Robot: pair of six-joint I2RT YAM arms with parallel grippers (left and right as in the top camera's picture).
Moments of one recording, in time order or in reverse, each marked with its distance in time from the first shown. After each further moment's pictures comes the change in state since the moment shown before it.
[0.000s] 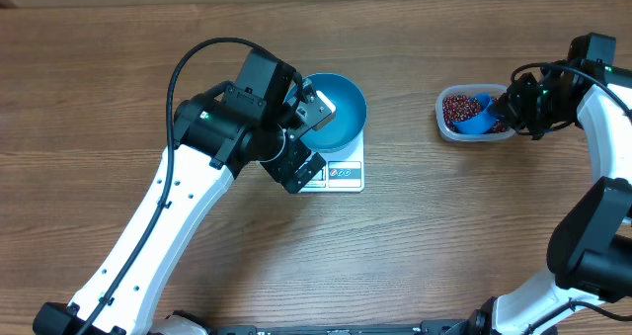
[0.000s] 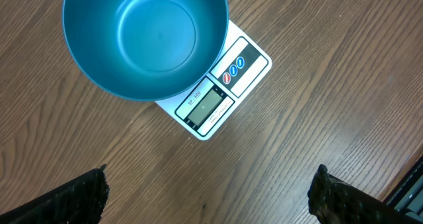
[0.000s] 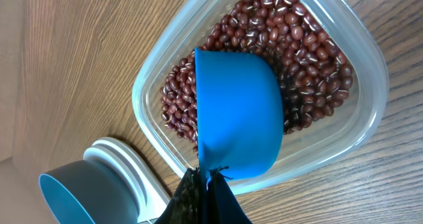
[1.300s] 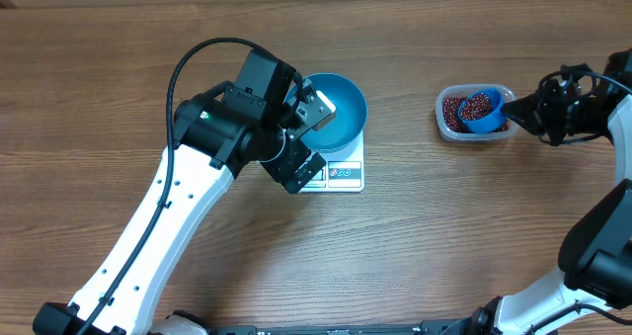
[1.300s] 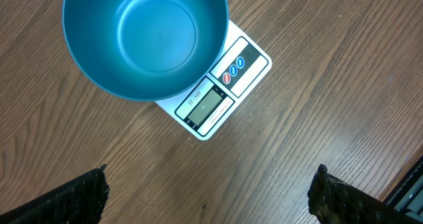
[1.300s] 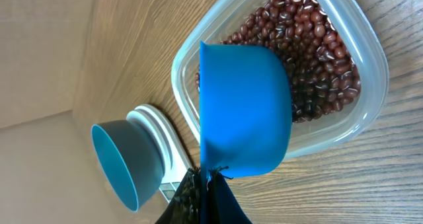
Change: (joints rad) left arm 0.000 0.000 0.000 0.000 0.000 0.000; right arm -0.143 0.000 -0.006 -0.050 -0.270 -0.238
